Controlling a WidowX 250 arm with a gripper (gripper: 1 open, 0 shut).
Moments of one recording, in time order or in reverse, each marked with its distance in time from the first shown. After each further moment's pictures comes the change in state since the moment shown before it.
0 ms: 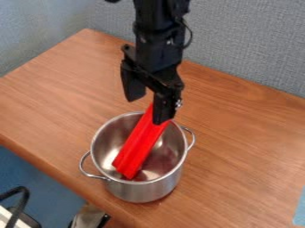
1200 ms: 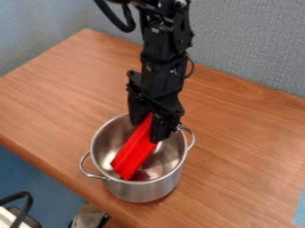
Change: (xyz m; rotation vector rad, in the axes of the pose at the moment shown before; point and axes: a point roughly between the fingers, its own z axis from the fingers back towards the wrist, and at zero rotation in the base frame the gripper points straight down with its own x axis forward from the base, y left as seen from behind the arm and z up) arm 0.000 0.000 -0.035 -0.017 0.080 -0.012
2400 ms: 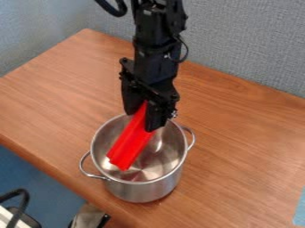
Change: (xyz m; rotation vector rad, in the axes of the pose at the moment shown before) arm -0.005 0.006 0.018 -0.001 -0.015 0.030
